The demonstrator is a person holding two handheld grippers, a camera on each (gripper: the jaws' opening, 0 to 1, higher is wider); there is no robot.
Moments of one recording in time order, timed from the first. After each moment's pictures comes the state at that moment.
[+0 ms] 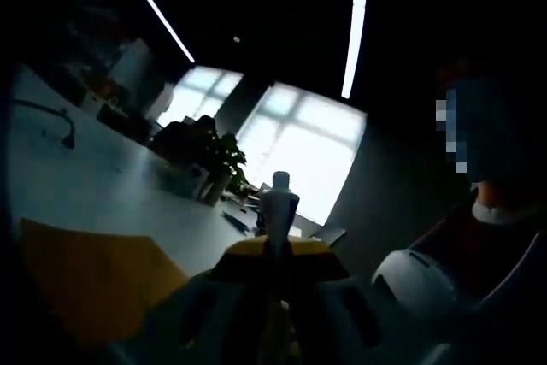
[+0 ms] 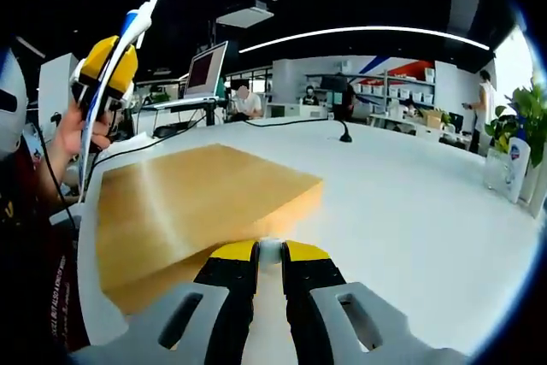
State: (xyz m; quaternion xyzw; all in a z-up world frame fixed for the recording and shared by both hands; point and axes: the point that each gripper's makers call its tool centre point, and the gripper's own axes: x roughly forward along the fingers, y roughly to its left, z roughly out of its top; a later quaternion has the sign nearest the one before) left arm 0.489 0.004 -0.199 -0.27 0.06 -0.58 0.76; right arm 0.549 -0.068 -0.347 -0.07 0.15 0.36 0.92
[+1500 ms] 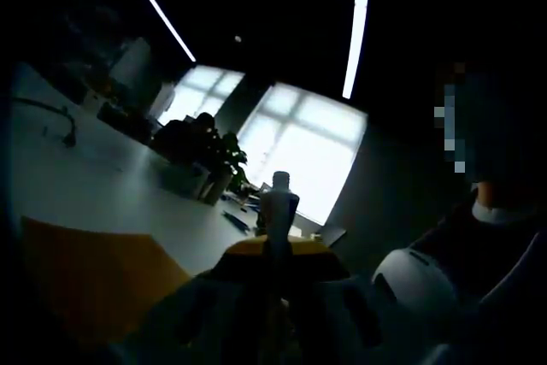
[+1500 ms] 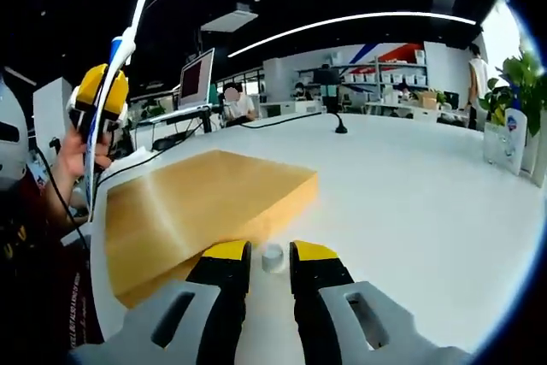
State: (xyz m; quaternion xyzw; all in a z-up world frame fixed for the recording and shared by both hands) left arm 0.490 0.005 -0.201 -0.28 0.06 -0.58 0.76; right arm 0.546 -0.075 -0.345 -0.02 0.17 0.36 0.92
